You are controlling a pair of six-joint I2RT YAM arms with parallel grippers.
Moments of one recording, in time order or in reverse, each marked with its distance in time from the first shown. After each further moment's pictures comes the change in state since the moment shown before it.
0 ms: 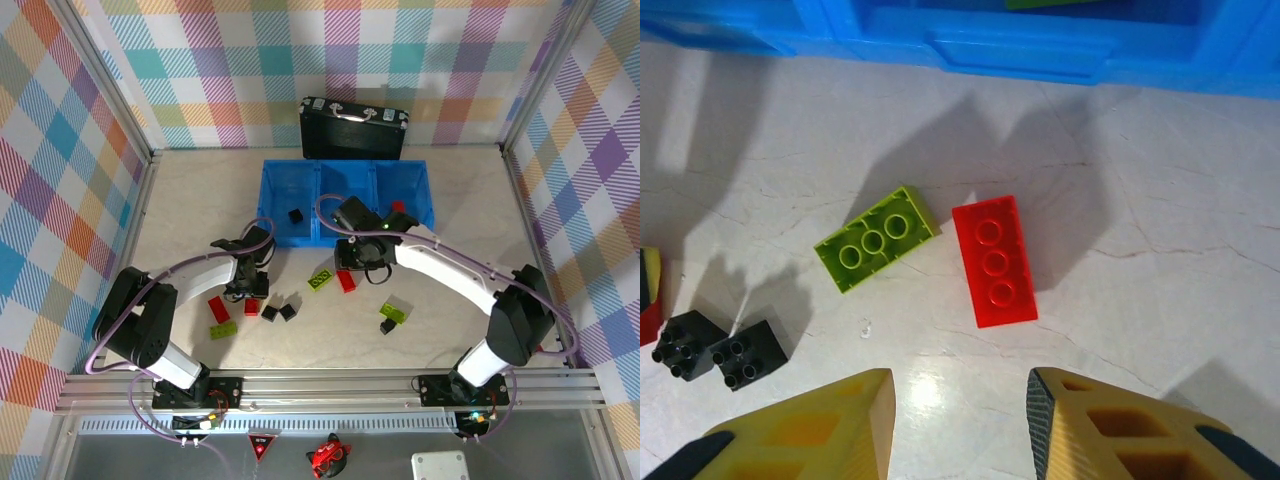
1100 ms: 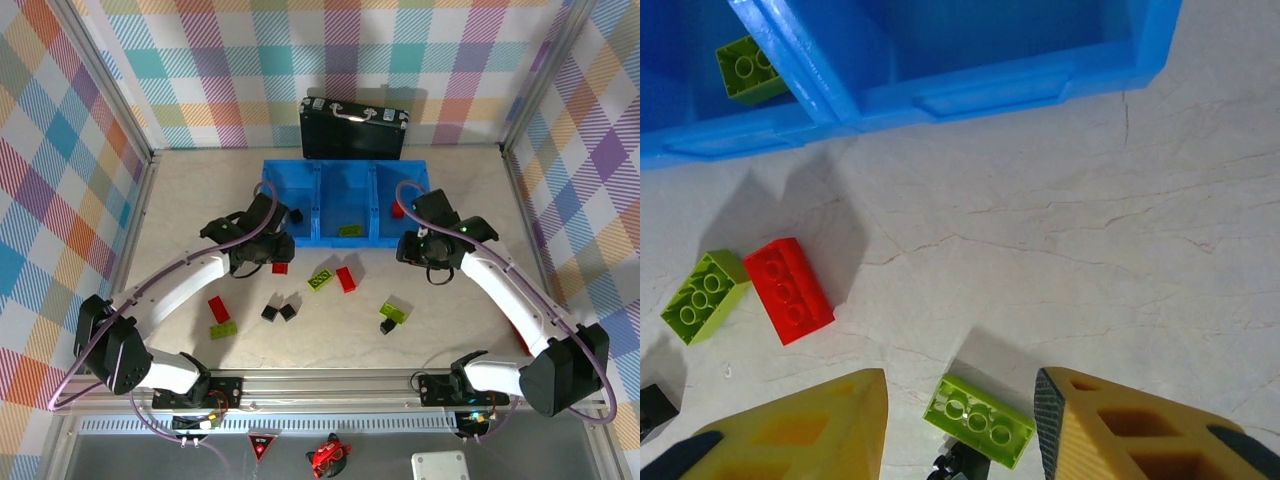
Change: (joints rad) left arm -0.167 -0.129 0.330 -0.052 0.020 -0.041; right arm -0.385 -0.320 -0.203 -0.076 -0.045 -0.116
